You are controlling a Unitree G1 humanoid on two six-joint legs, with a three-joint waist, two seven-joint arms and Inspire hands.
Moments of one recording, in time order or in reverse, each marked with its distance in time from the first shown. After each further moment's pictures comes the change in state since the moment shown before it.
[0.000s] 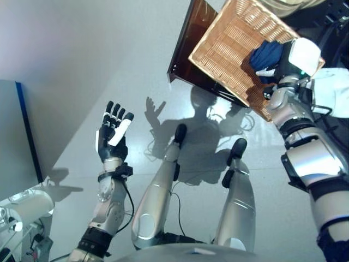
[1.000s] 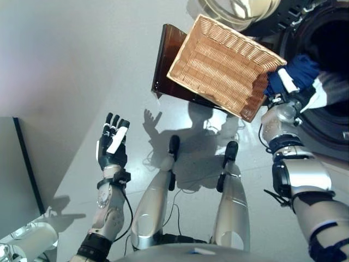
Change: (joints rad) left arm 0.056 -0.008 -0.006 0.030 -0.111 0.019 -0.044; right arm 0.152 0.071 -0.552 -0.064 0.930 -0.242 0.024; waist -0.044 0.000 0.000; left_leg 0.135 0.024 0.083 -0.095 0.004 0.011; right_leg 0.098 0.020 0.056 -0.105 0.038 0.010
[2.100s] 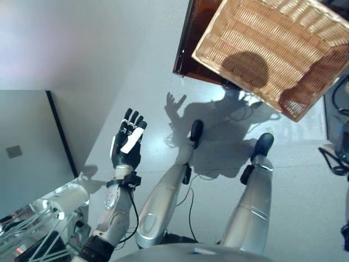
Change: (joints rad) left arm 0.000 0.027 -0.131 -0.081 0.002 0.006 -0.031; right arm -0.452 -0.405 0.059 0.202 0.221 0.003 0.019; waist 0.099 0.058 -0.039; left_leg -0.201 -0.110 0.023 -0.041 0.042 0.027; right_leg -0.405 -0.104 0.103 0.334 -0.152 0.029
